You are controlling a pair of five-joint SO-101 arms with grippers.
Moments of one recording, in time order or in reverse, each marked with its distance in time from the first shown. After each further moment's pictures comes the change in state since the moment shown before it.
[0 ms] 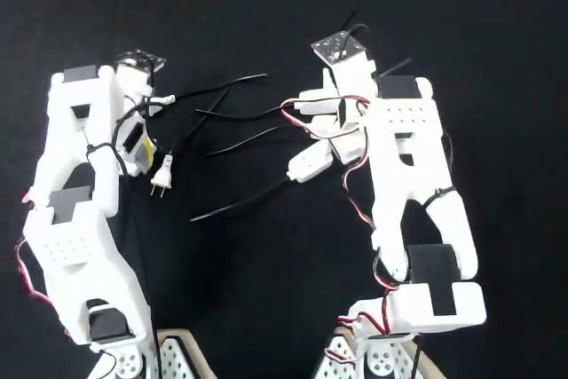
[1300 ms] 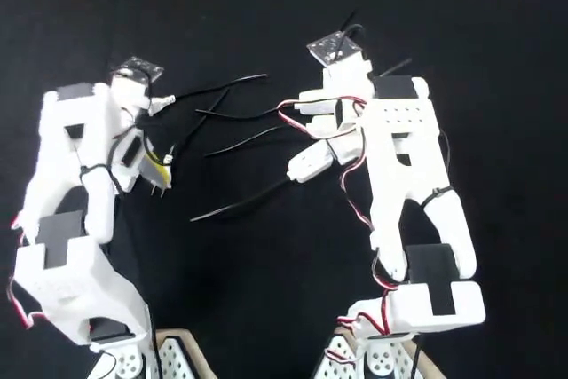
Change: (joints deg) left arm -0.1 -15.1 21.1 -12.4 -0.2; right arm -0.9 0.0 0.0 0.0 0.0
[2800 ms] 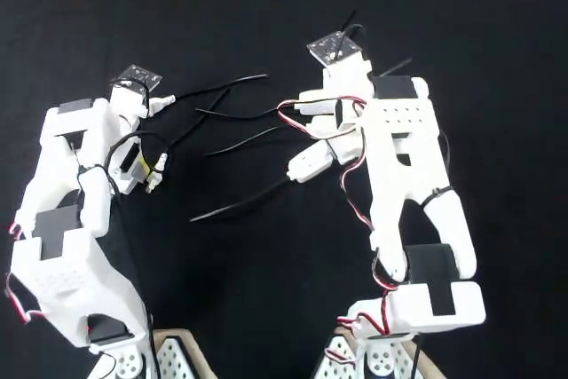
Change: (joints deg) left arm -2.7 4.2 3.2 -8.3 -3.9; right arm 0.0 0.0 0.0 -0.2 0.0
